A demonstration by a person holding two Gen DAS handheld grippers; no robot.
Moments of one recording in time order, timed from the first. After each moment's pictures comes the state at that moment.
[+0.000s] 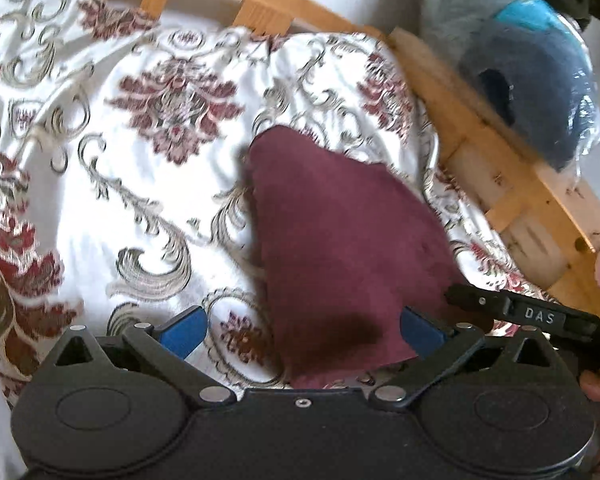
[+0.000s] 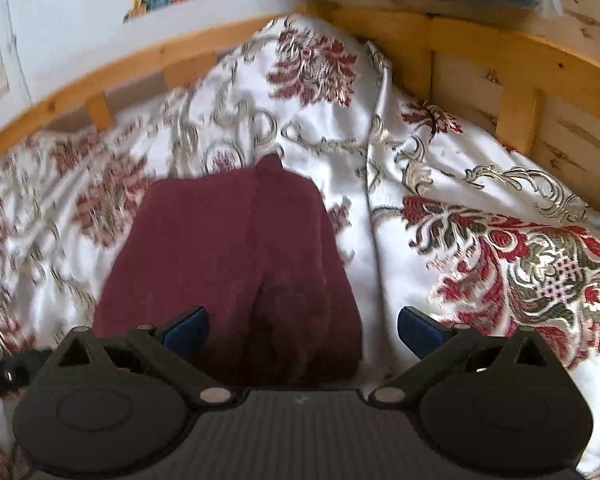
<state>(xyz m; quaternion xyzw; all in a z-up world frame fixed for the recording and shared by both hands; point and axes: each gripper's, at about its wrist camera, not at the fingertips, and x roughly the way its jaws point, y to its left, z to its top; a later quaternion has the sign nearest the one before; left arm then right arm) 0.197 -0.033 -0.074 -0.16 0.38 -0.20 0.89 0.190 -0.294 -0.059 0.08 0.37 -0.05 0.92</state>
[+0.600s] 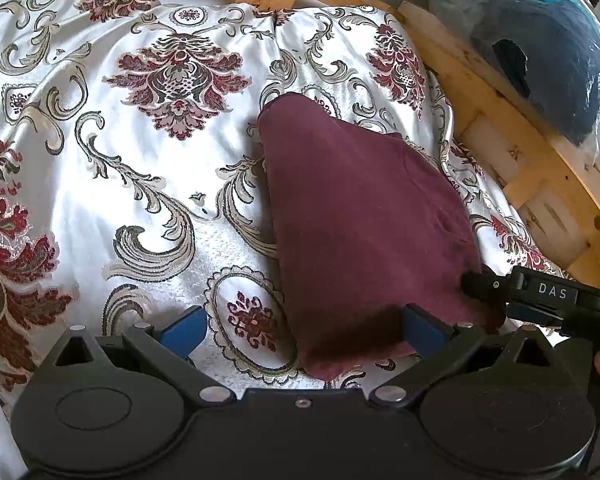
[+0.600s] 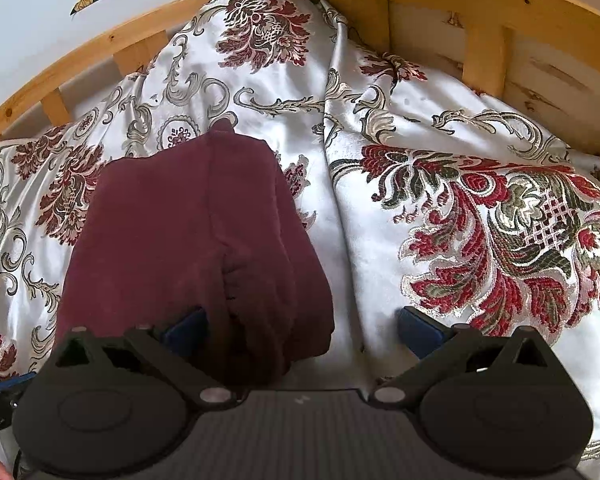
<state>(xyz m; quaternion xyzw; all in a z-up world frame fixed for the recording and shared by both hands) 0.202 -0.044 -0.087 -0.14 0.41 -0.19 0.88 0.195 -0.311 -0.080 0.15 0.41 -0.07 0.90</state>
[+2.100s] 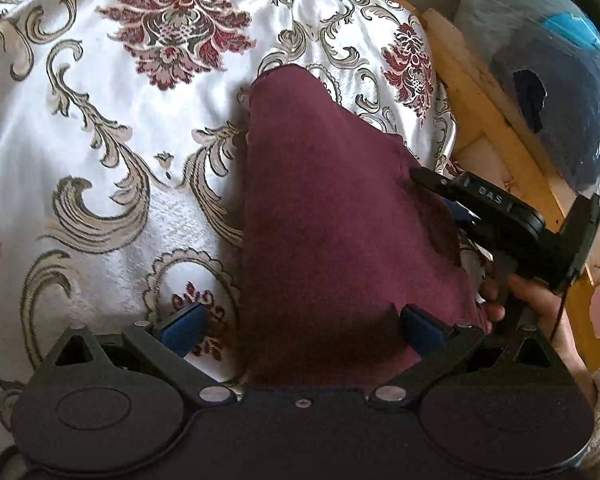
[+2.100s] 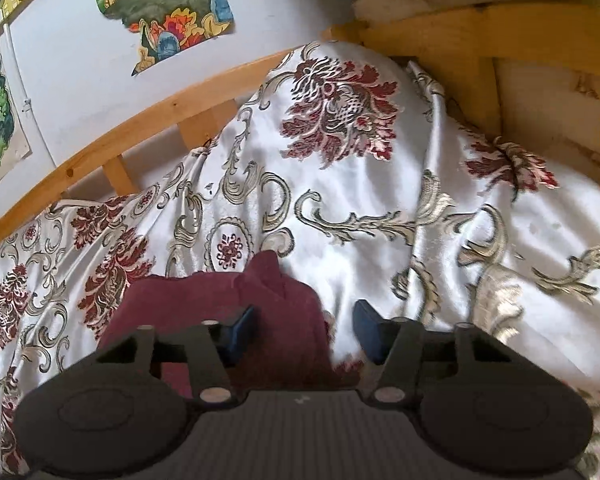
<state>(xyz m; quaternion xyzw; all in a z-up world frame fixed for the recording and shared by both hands) 0.232 -0.055 -0.112 -0.25 0.43 -0.21 0.84 0.318 -0.347 -0.089 0.16 0.29 0.09 0.94</state>
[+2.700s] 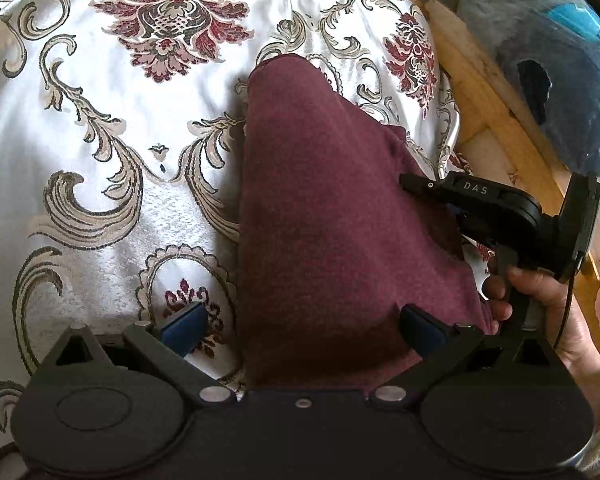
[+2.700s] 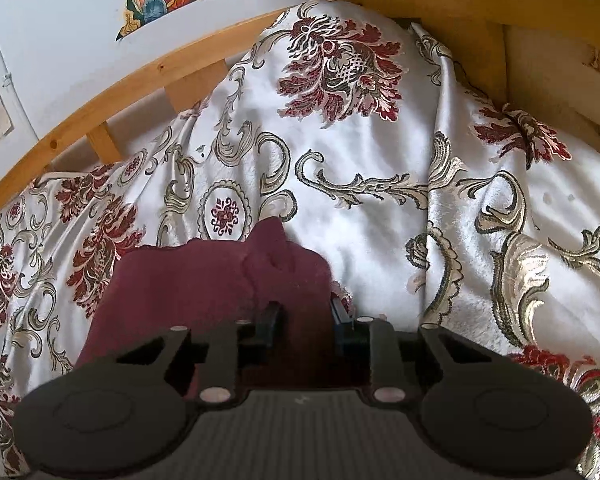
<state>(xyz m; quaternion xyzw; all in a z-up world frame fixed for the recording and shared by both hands) 0.237 -0.059 -0.115 -0.24 0.44 -0.21 0.84 0.325 -0.335 -0.094 0.16 0.35 0.06 0.92</state>
